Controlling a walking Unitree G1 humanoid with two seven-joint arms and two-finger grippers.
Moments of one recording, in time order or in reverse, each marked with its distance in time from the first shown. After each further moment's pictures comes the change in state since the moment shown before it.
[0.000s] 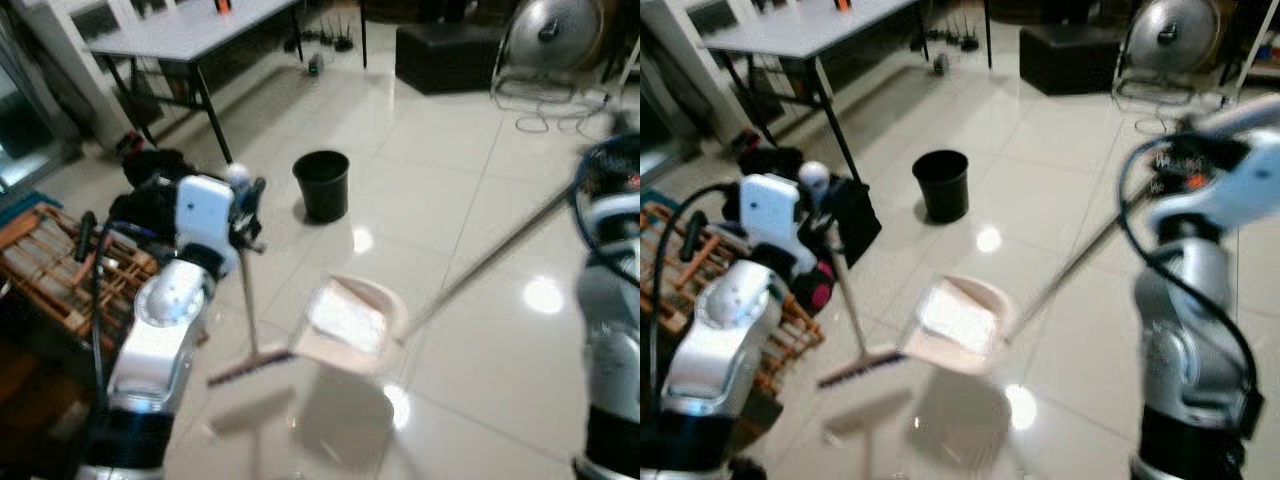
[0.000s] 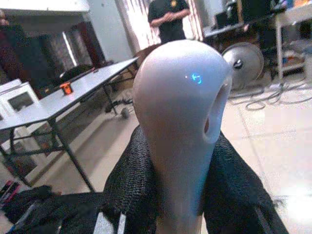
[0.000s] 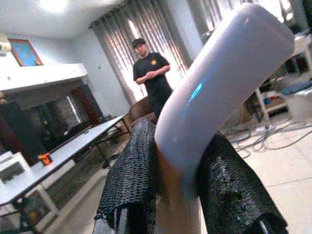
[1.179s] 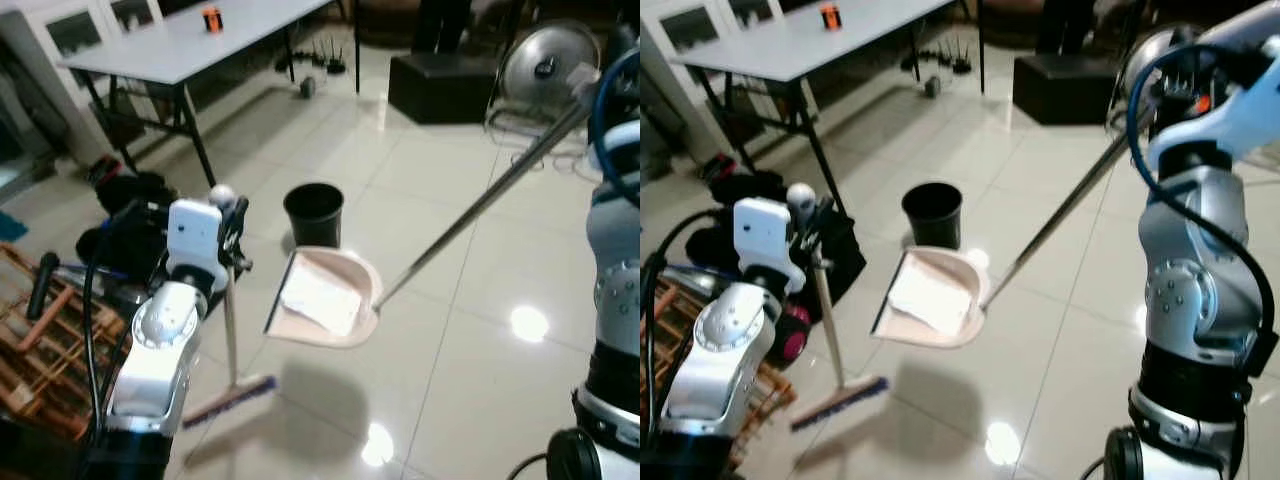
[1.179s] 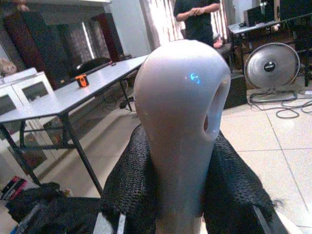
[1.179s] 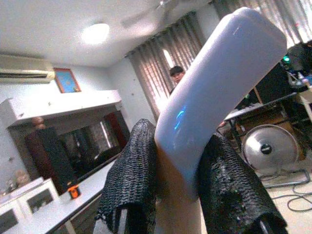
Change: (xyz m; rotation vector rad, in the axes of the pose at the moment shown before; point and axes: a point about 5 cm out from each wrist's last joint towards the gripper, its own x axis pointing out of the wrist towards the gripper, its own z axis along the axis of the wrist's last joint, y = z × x) left arm -0.015 0.001 -0.020 0.002 0.058 0.074; right arm 0.035 0.021 0.036 0.081 -0.075 0.101
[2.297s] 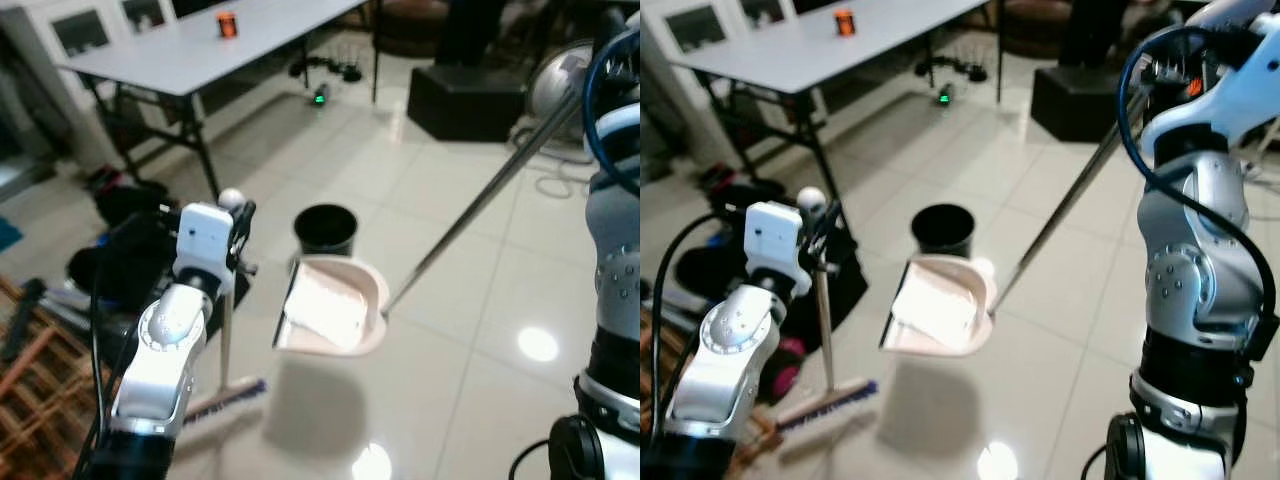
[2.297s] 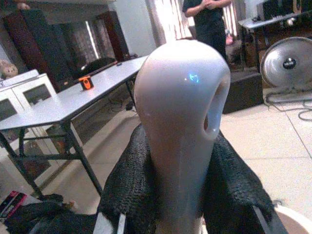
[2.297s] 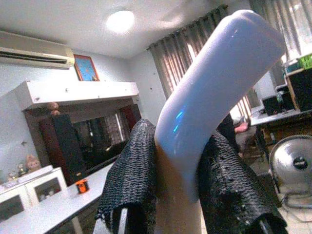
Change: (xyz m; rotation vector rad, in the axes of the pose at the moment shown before) left arm -0.002 -0.009 -0.004 0.030 0.008 -0.026; right arm 0.010 0.010 0.004 -0.054 0.004 0.069
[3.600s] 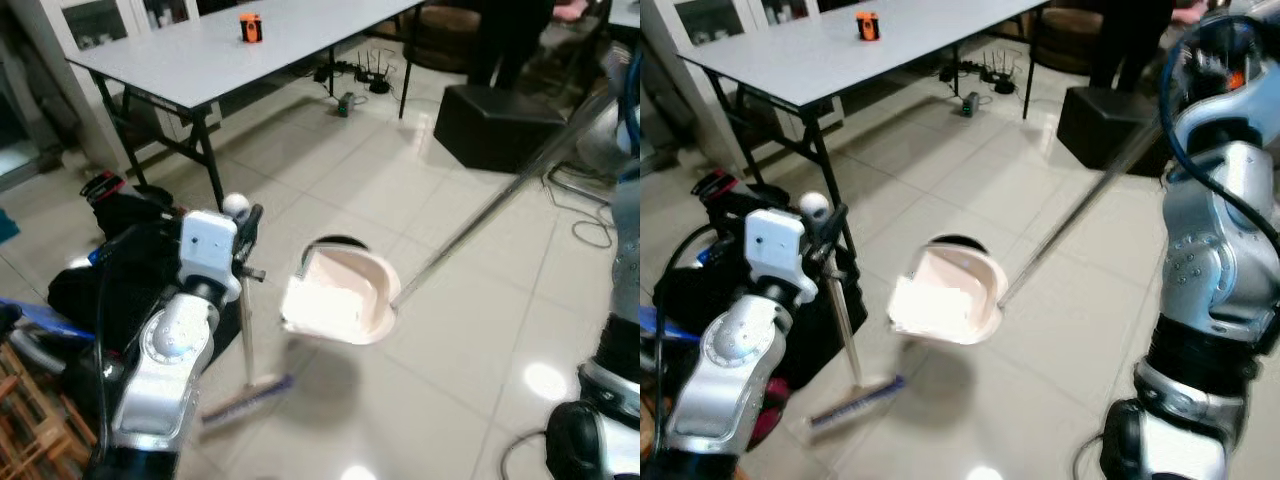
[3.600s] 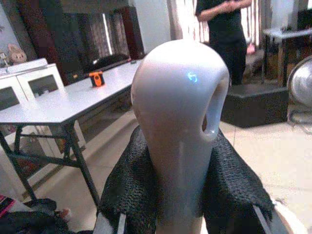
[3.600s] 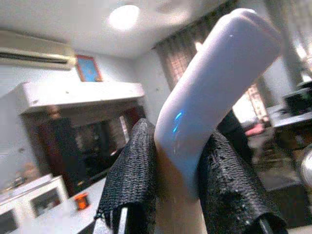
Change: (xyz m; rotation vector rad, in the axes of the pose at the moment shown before) left arm -0.009 0.001 0.003 -0.005 -0.012 0.001; right arm 0.007 -0.007 0.001 0.057 -0.031 -0.057
